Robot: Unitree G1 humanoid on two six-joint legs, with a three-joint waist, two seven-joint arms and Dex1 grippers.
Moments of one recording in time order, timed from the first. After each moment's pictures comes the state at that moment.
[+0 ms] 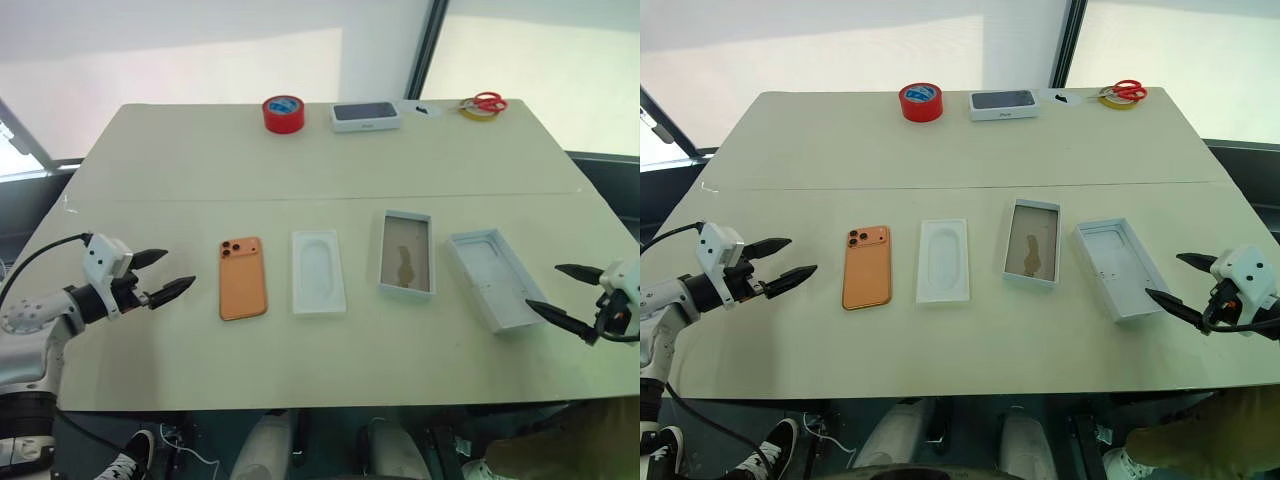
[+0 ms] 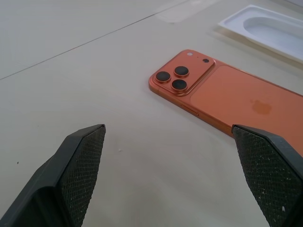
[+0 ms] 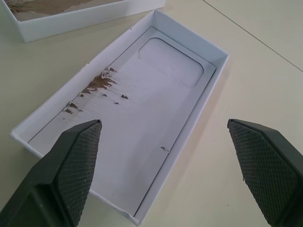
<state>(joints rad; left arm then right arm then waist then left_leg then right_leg) -0.15 0.77 0.29 0.24 -0.41 0.15 -1.04 0.03 -0.96 -0.45 0.34 0.34 -0.07 1.13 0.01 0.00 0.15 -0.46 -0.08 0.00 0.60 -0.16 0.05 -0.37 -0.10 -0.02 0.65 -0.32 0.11</state>
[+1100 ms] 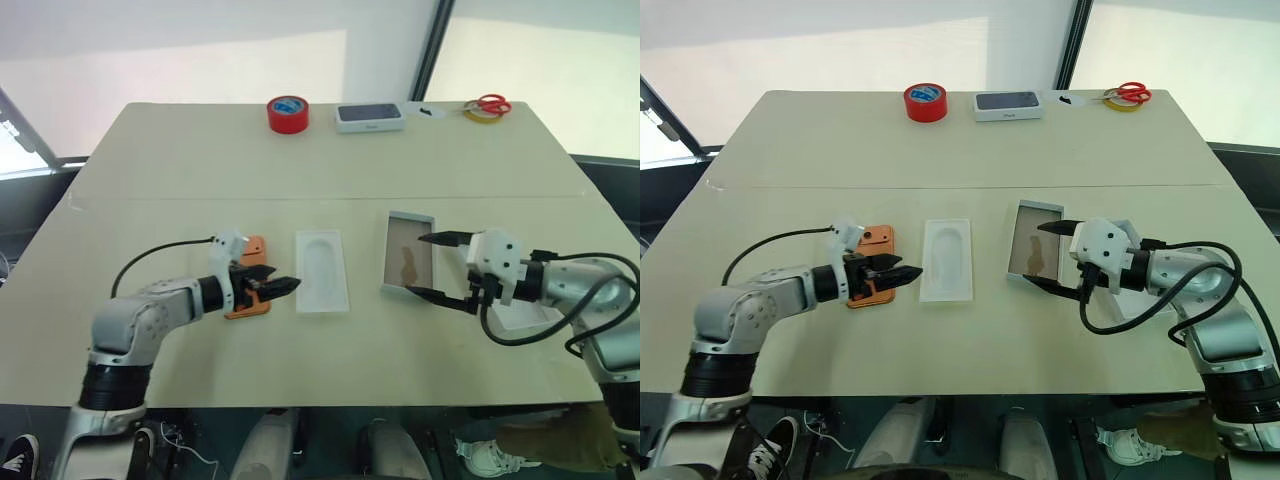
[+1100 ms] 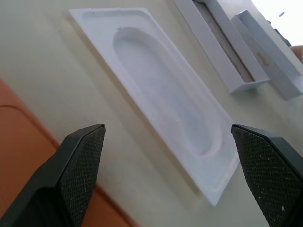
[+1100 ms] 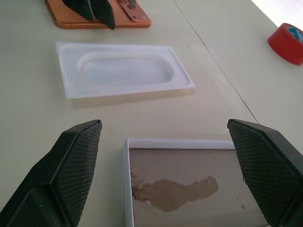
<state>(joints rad) -0.38 0.43 0.09 -0.16 -0.68 1.09 -0.60 -0.22 -0.85 -0.05 -0.19 0.31 0.12 1.05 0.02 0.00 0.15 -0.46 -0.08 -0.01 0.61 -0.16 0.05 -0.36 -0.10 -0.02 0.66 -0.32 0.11</state>
